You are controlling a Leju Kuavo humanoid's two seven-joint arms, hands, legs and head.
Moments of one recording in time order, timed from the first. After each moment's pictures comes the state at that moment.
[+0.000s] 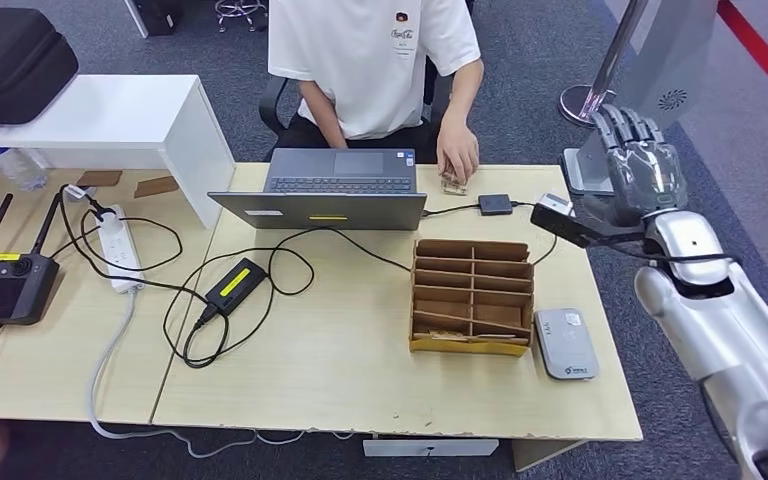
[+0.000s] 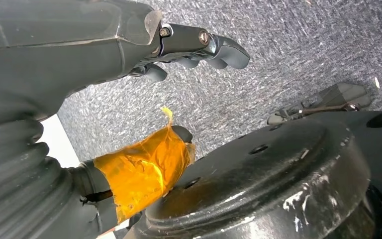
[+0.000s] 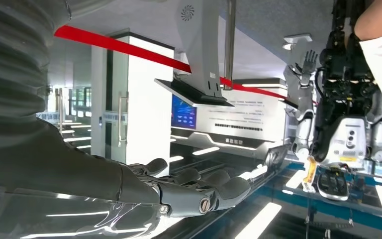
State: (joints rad) left arm -0.03 0.01 -1.43 -0.10 1.07 0.10 -0.21; right arm -0.71 -0.46 0.48 -0.99 1.06 -0.34 -0.03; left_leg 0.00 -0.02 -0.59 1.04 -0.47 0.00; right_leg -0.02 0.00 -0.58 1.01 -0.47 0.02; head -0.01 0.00
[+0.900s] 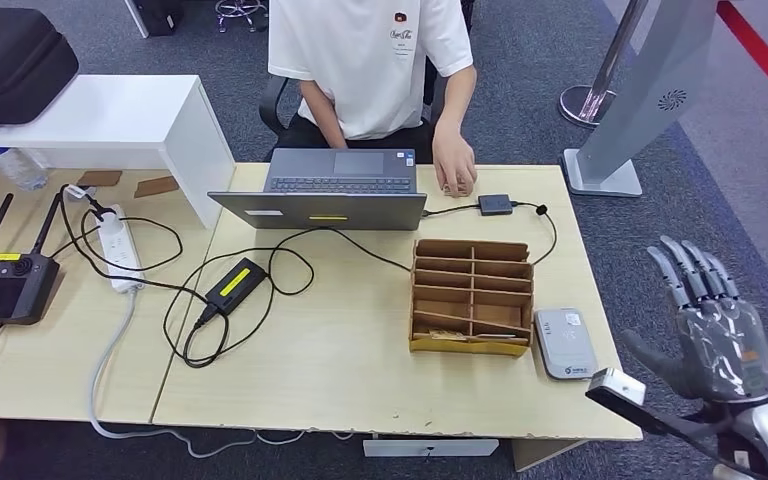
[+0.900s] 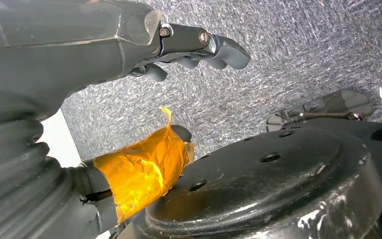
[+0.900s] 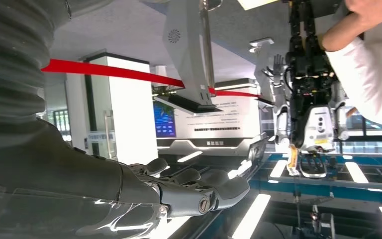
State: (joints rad) left arm -0.01 -0.01 -1.39 -0.07 1.13 0.13 -0.23; right arm 0.17 -0.56 0.04 -1.76 1.00 -0.41 -0.14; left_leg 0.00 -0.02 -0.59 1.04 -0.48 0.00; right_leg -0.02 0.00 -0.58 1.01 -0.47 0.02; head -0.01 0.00
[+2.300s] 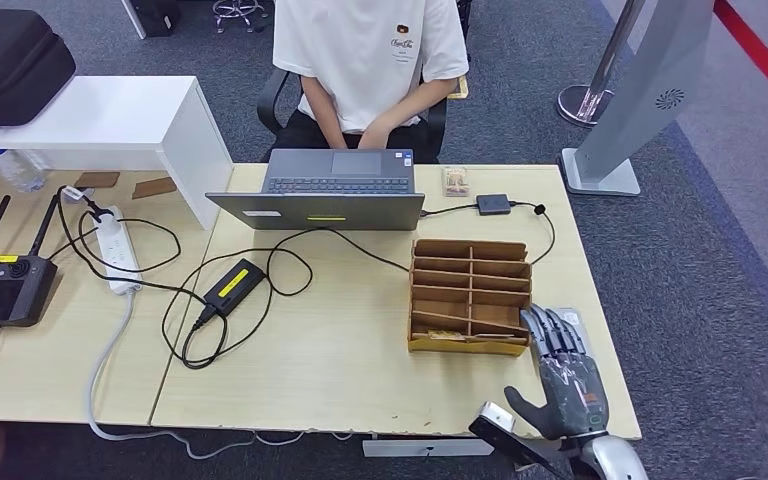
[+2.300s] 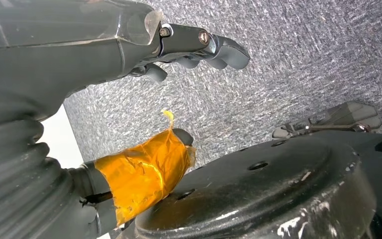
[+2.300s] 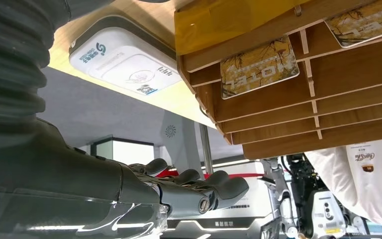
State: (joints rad) left arm -0.03 -0.03 -1.40 -0.04 1.08 0.18 -0.19; right arm 0.08 -0.28 0.37 -1.40 1.11 -0.51 -0.04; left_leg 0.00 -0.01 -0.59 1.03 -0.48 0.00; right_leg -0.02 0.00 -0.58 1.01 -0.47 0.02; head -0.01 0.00
